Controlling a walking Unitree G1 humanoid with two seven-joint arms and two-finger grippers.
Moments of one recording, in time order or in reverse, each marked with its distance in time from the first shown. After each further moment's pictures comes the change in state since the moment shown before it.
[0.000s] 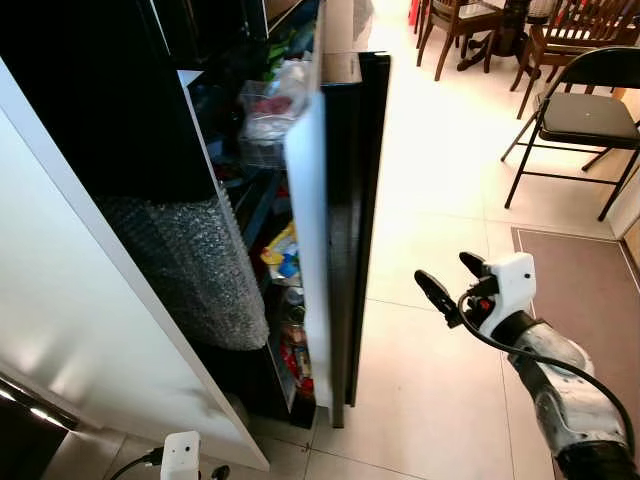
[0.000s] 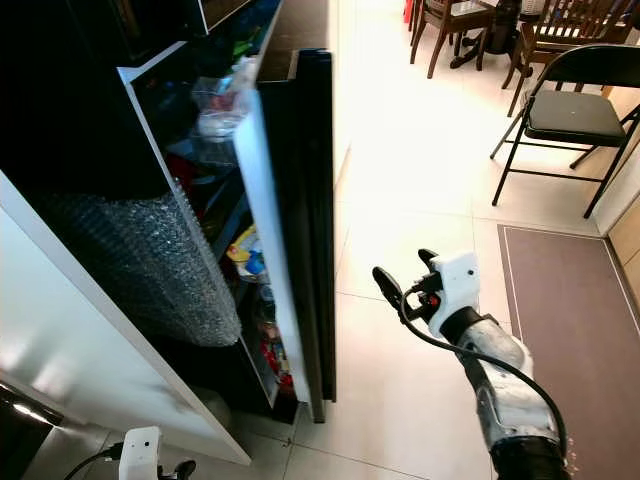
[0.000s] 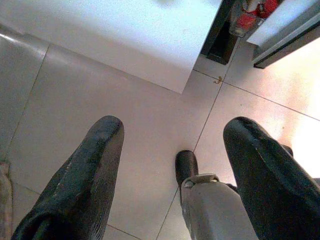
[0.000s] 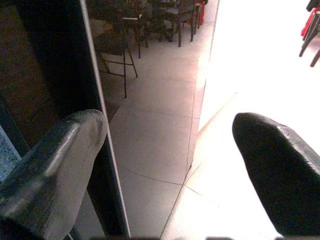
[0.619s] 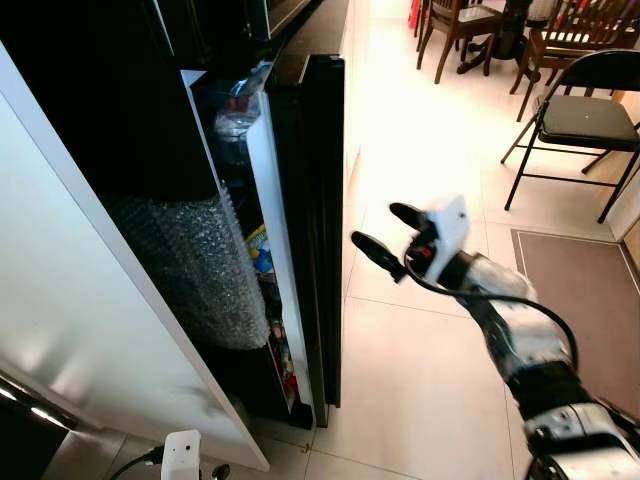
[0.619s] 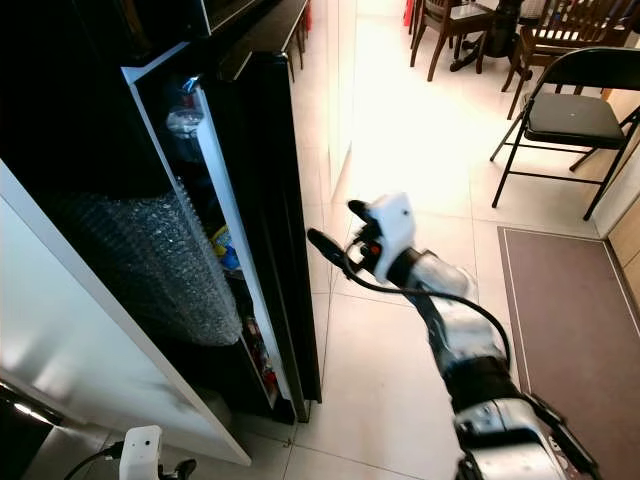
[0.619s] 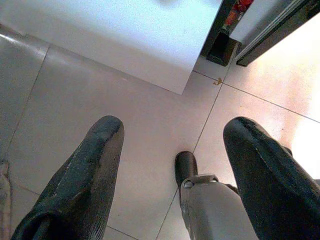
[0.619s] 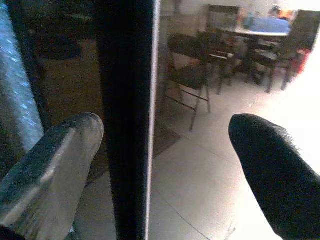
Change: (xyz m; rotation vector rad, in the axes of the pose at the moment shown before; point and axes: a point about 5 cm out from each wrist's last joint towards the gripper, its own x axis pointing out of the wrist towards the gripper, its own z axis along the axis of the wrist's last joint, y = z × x) left arm 0.000 -0.001 0.001 0.000 -0.002 -0.001; right arm 0.068 0.043 0.059 -0.071 -0.090 0.333
